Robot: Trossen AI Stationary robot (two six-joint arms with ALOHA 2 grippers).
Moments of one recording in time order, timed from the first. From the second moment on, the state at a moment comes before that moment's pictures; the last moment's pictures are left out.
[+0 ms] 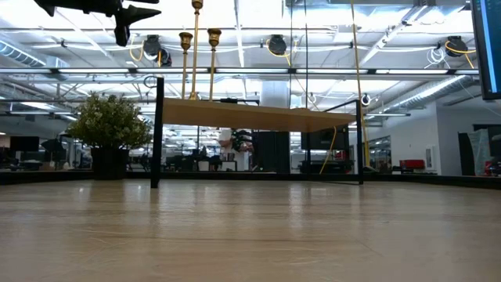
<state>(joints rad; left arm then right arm) 0.92 0.70 0.79 -0.06 0.70 -0.55 1.06 1.53 0.89 -0.85 -0.18 0.69</state>
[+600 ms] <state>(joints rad) 0.92 0.70 0.79 -0.06 0.70 -0.55 1.04 1.53 0.86 -0.85 -0.18 0.67</state>
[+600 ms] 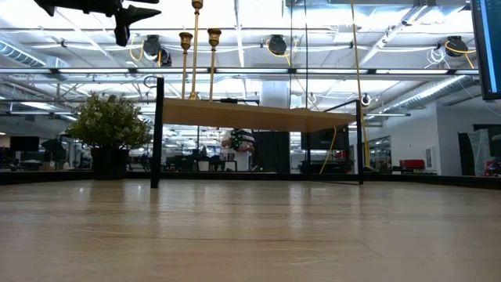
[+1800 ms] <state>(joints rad) 0.92 0.70 0.79 -0.05 0.70 -0.54 0.70 1.41 0.93 -1.08 -0.08 0.56</state>
